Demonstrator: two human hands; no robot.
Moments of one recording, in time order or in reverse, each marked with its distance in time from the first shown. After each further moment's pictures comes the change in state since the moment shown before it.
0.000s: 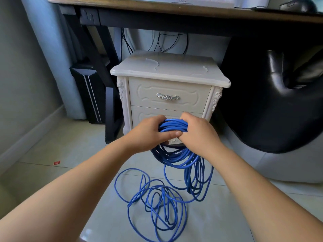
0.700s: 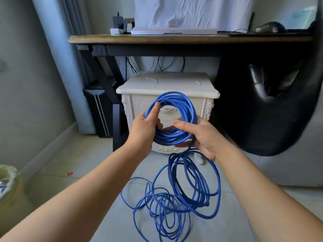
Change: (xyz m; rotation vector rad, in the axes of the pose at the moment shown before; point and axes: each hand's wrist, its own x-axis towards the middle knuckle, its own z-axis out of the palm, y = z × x) left_hand -0.026 0.063 0.008 -0.859 0.474 -0.129; right_hand -0.041 -0.007 -0.058 1.209 -0.173 0.243
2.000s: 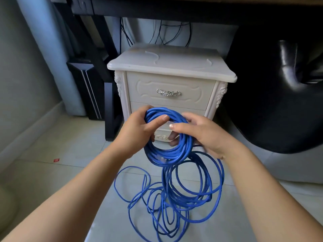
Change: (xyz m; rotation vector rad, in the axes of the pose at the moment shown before) left_hand 0.055 -0.053 -0.044 0.526 -0.189 0.169; right_hand 0.056 0.031 0.003 -0.307 -0.126 0.116
